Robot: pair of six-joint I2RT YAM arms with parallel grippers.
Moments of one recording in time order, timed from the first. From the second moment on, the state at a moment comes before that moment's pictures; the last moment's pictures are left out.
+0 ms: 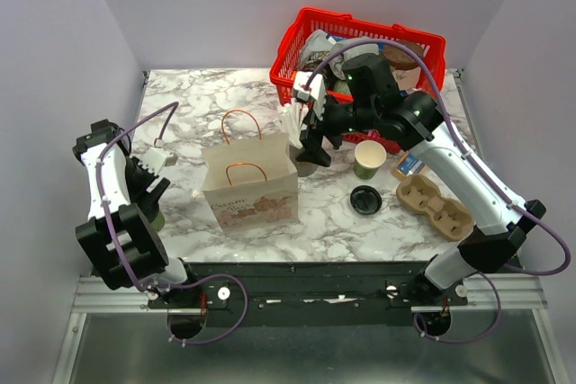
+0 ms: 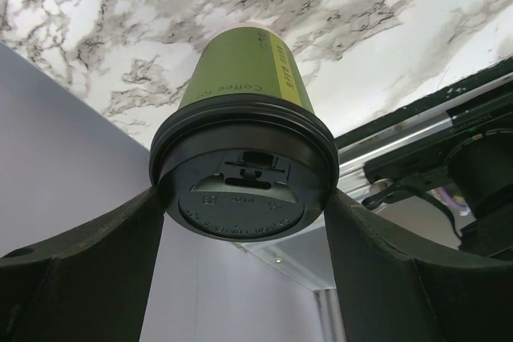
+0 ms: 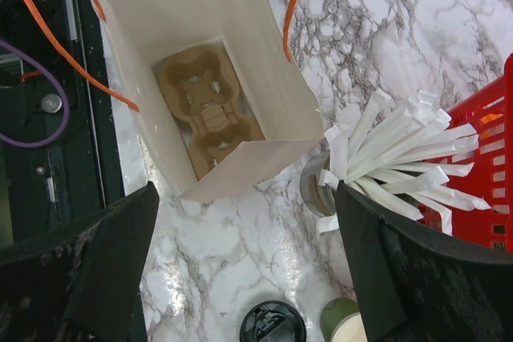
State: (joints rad) left arm 0.47 1.43 1.21 -1.31 0.10 1.06; right arm 0.75 1.55 1.86 -0.93 -0.48 -0.42
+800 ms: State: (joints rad) left arm 0.47 1.11 1.34 -1.34 0.20 1.00; right arm 0.74 1.94 2.18 -0.89 -0.62 -0.54
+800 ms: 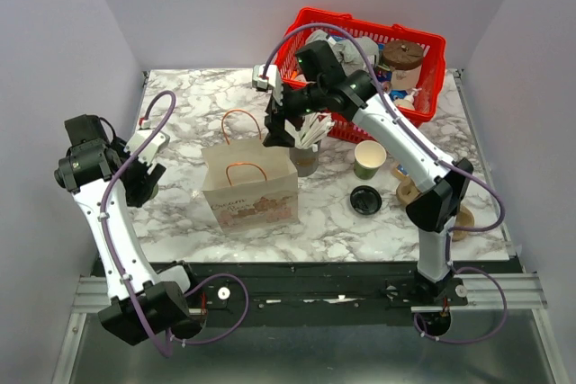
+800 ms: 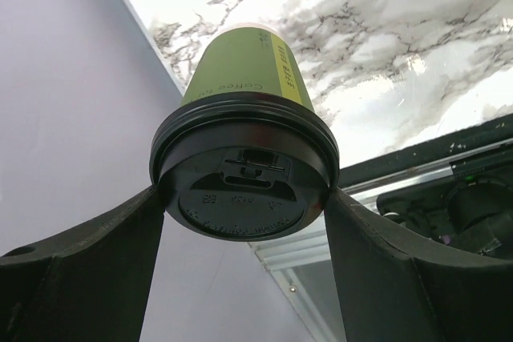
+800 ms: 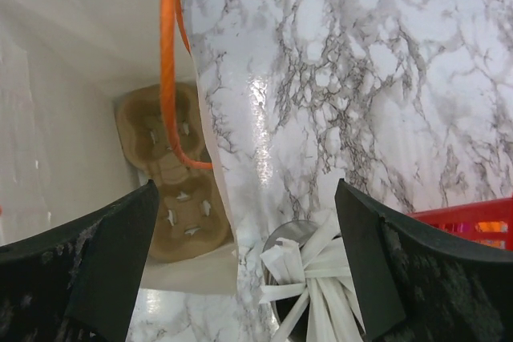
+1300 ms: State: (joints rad) left arm 0.47 1.06 1.50 -1.35 0.32 0.85; right arm 0.75 1.98 2.17 -0.95 -0.74 -0.65
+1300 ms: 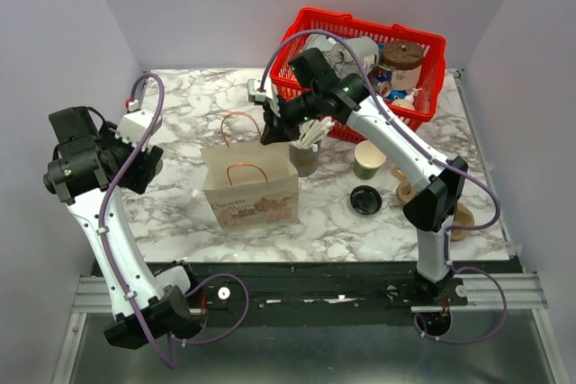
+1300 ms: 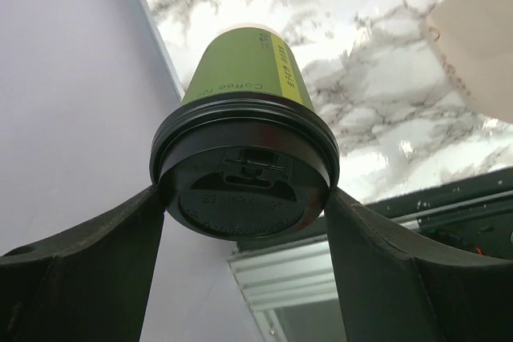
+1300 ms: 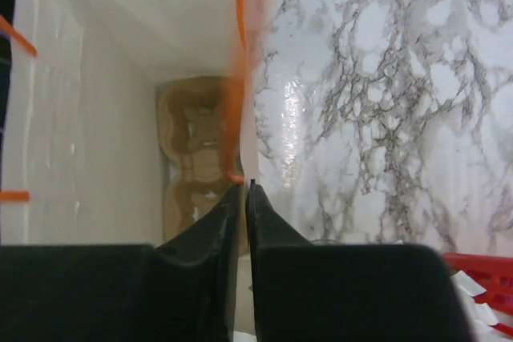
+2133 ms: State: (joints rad) left arm 0.16 1.03 1.99 -1.34 0.78 0.70; right arm 0.79 1.66 1.82 -0.87 -0.64 -0.42
